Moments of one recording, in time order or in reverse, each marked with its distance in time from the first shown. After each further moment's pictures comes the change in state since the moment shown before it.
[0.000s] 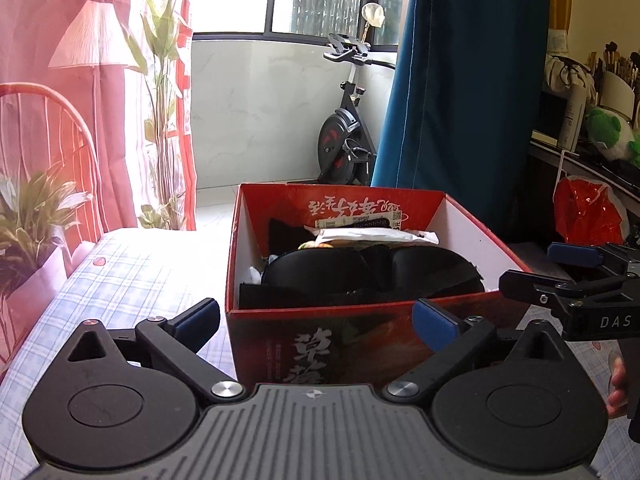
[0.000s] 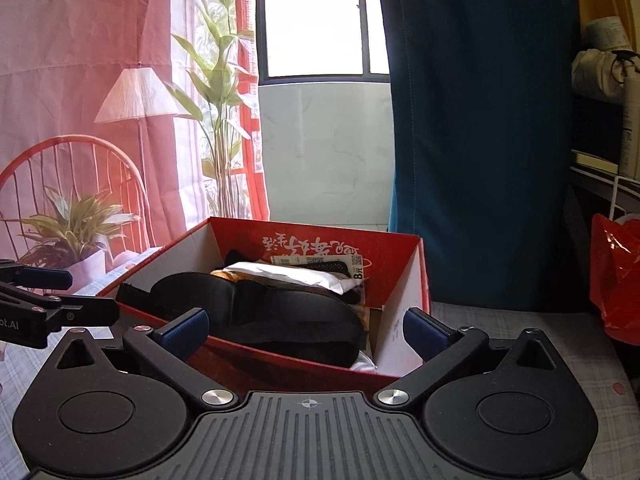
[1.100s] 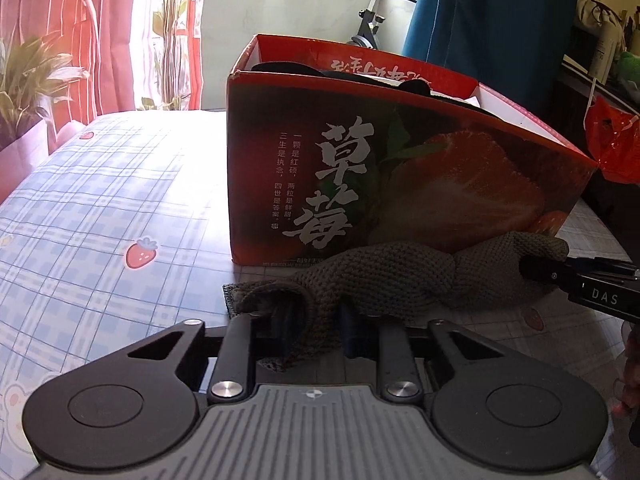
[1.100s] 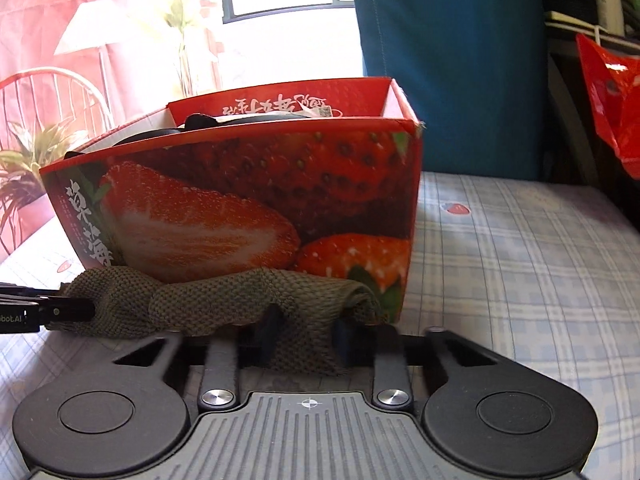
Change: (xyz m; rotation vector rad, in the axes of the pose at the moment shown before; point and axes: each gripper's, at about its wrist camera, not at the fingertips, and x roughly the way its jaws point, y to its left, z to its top) left arm 0.050 0.020 -0.095 -0.076 0.191 -0.012; right arm 0.044 -0.018 -0.110 0.122 0.186 -0.024
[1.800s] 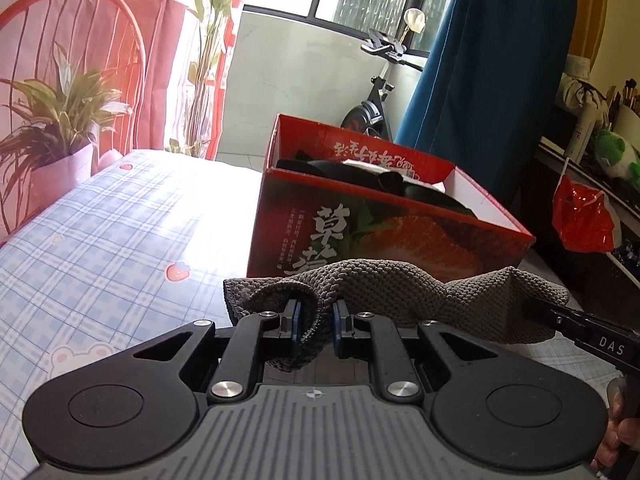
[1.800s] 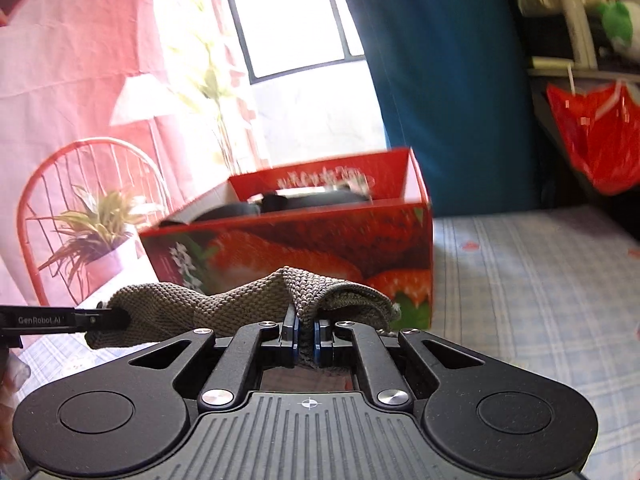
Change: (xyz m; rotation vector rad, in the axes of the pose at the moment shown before) left arm -0.097 -0.007 -0.009 -0.105 -0.188 -0.011; right arm -0.099 0.022 -0.007 0.057 -0.184 0.107
